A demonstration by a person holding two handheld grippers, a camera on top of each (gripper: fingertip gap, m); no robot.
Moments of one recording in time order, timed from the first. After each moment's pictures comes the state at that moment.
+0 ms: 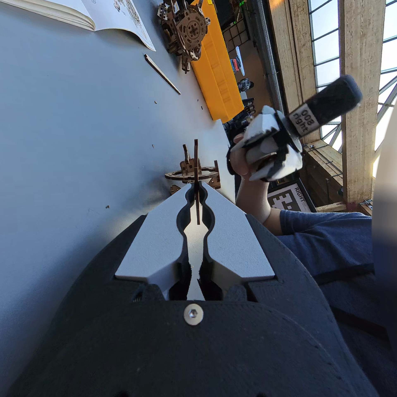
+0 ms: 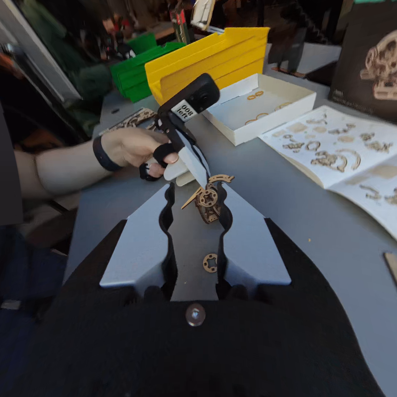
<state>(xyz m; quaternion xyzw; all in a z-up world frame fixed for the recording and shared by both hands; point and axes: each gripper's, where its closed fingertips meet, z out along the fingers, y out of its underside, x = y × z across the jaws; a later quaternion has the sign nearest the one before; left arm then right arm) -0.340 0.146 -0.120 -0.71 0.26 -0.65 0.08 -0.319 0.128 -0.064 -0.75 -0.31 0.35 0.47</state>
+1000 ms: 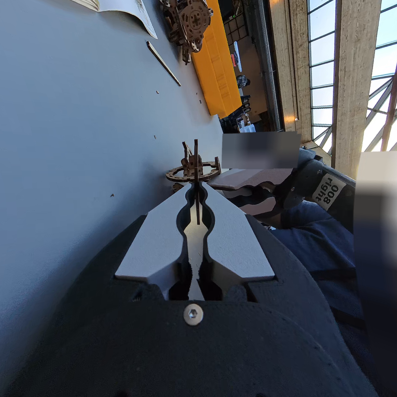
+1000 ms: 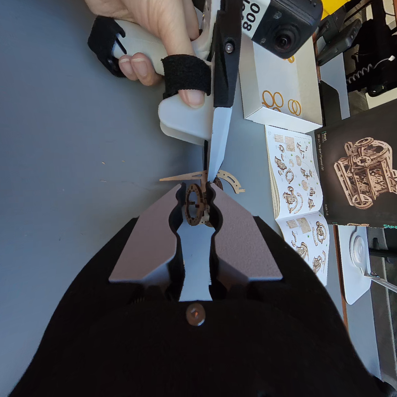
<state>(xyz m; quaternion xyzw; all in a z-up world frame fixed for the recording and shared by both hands) -0.345 0.143 -0.123 -0.71 0.24 -0.65 0.05 -0.359 0.134 -0.123 -0.70 -0.59 -0.03 0.40</state>
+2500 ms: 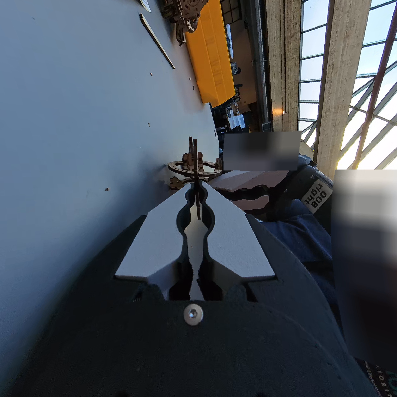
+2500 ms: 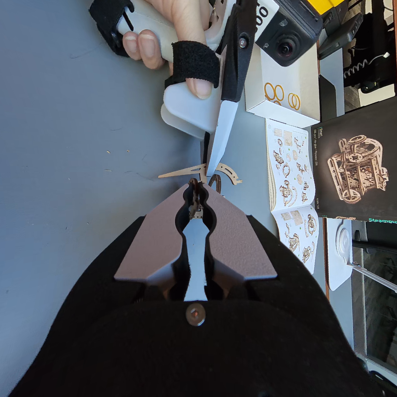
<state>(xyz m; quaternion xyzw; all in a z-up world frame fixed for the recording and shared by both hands) -0.346 0.135 -0.123 -0.71 0.24 -0.66 0.00 -0.354 0.127 -0.124 -0.69 -0.60 -0.06 0.39</state>
